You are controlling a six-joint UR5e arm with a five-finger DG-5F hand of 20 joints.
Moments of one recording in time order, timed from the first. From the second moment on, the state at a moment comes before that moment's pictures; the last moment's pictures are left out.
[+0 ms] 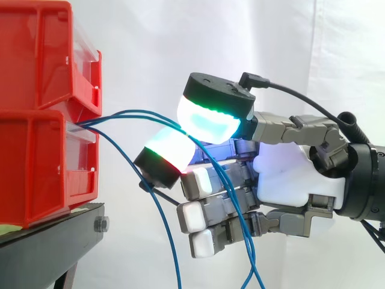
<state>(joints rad) 0.14 -2.32 -1.26 -2.54 -1.33 -0.04</state>
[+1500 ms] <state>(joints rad) 0.14 -2.31 -1.26 -2.54 -1.32 -0.03</state>
